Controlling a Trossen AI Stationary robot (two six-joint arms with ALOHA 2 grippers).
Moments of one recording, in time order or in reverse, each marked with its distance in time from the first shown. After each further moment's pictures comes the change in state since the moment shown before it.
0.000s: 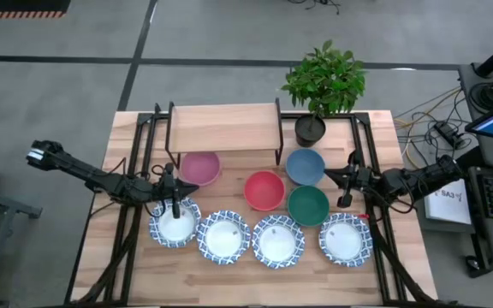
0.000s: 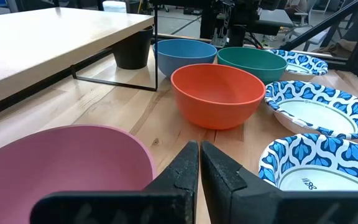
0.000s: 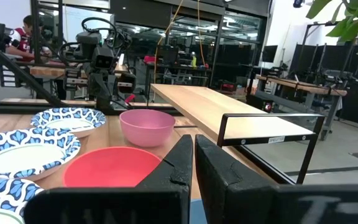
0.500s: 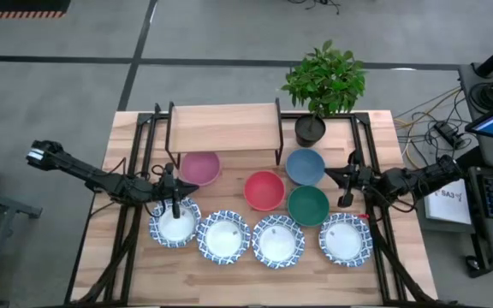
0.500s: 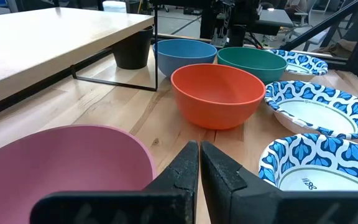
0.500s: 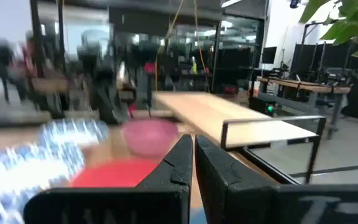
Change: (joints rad) left arm 0.000 0.000 0.000 0.000 0.000 0.000; right arm 0.000 0.001 0.000 0.064 0.000 0.048
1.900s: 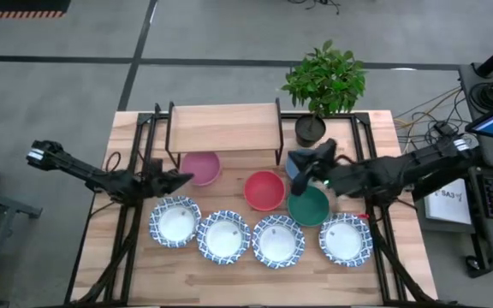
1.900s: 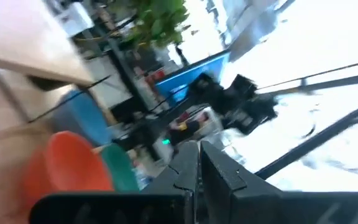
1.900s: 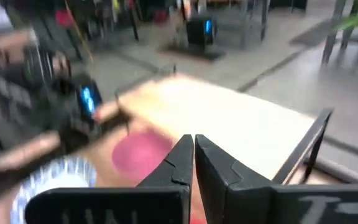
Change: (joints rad) left arm 0.000 -0.001 0.000 0.549 0.015 -0.724; right arm -0.002 1.198 1.127 -0.498 0.291 0.667
